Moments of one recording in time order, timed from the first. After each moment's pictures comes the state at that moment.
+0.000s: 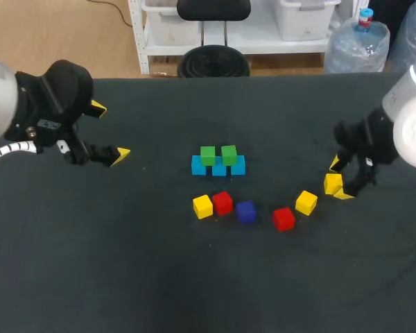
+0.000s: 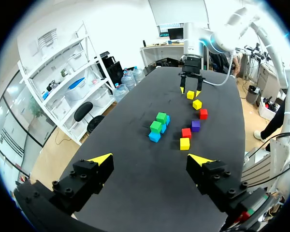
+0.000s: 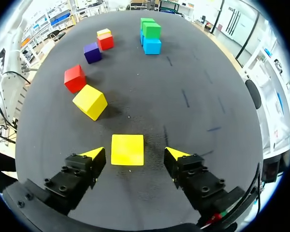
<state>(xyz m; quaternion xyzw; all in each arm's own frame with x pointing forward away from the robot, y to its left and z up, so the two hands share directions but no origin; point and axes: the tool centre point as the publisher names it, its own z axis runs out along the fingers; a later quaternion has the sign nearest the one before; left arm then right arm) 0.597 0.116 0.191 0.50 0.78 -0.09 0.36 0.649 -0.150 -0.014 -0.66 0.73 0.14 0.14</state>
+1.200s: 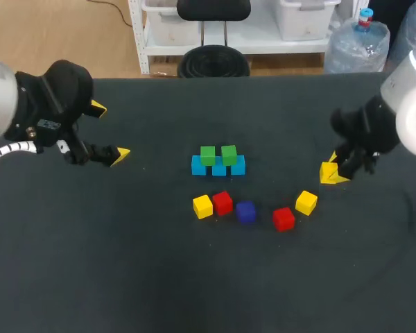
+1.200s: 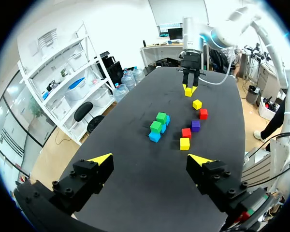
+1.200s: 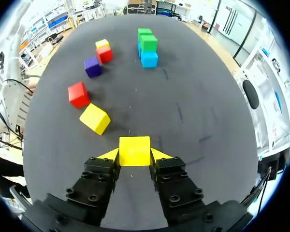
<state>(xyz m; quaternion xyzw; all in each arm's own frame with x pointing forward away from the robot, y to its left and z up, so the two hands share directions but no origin) 0.597 0.116 0.191 0.50 0.78 -0.09 0.36 0.650 -0.136 0.020 -0.65 0.74 0.14 0.15</state>
